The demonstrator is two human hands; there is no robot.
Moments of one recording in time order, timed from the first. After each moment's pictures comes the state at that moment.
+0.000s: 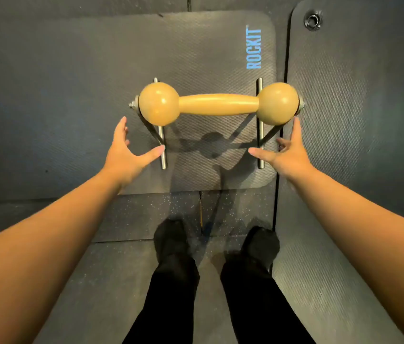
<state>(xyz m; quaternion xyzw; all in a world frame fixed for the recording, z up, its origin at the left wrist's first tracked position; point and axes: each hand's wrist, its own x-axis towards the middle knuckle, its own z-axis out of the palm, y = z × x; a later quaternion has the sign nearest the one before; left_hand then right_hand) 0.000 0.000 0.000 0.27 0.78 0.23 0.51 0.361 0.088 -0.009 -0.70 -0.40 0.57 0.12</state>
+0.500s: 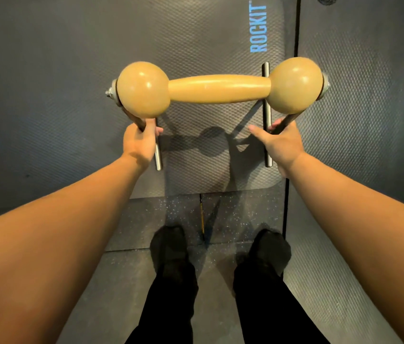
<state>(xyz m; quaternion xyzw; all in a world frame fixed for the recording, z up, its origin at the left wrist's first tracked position) 0.029 0.045 -0.105 0.24 0.82 0.28 0.45 0.344 0.104 -0.103 -0.74 -0.38 0.53 0.19</state>
